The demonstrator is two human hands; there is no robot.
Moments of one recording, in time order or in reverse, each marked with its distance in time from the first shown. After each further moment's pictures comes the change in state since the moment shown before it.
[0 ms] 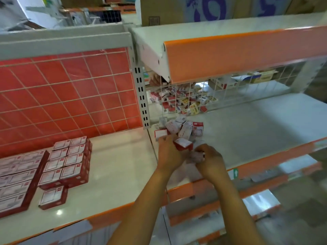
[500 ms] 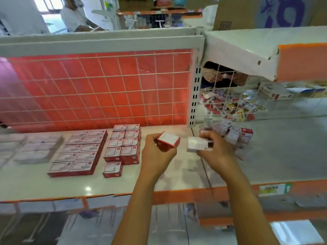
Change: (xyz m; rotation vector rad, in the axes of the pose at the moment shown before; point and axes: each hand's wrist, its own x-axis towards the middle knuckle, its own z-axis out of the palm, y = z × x) left_hand -0.078 -0.061 -0.150 -0.429 0.315 -0.214; right_hand -0.021 -0.137 0.013 0.349 -0.166 -0.102
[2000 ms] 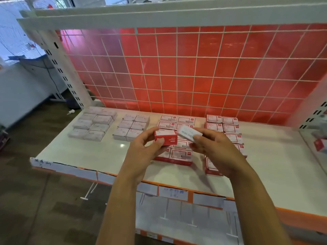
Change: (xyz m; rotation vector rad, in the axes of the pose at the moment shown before) left_hand 0.014 -0.044 -0.323 -0.291 0.082 -0.116; right_hand -0.015 -0.169 0.255 0.535 -0.552 0.095
